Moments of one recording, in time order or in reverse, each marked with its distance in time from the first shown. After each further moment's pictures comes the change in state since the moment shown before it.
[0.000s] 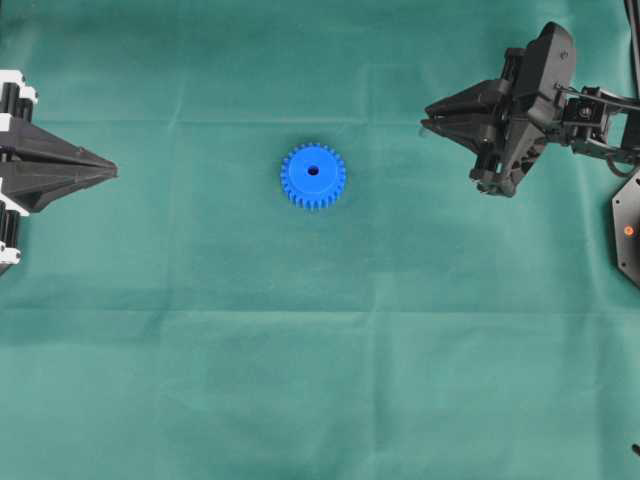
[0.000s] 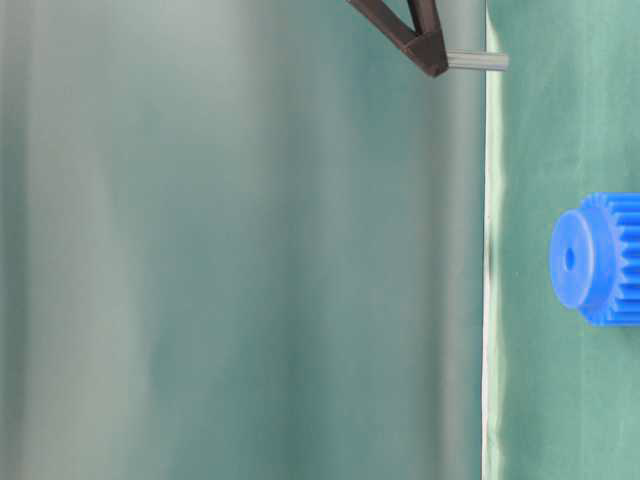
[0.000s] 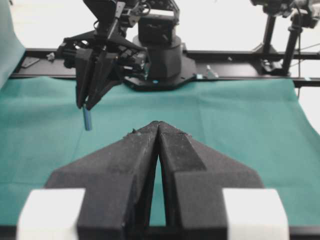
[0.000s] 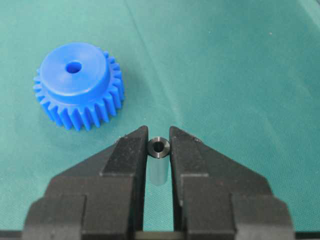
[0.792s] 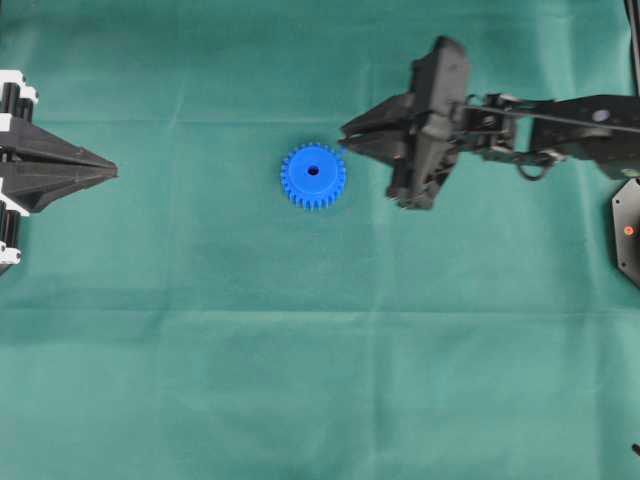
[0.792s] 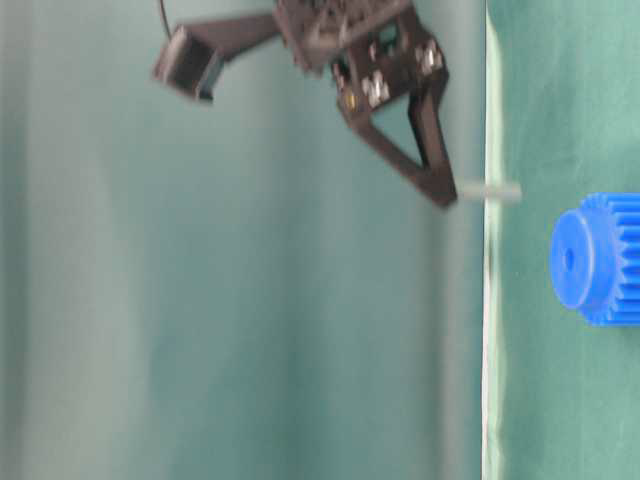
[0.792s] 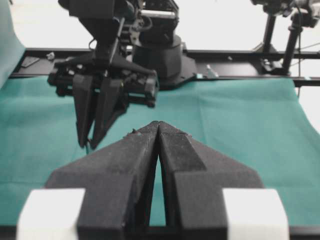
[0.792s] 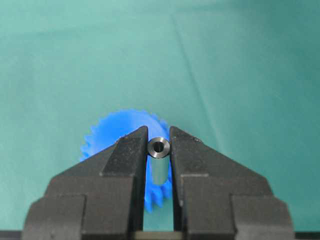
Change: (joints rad) left arm 0.000 0.002 0.000 0.000 0.000 0.003; right arm 0.126 0.290 -0.307 0.000 0.026 0.000
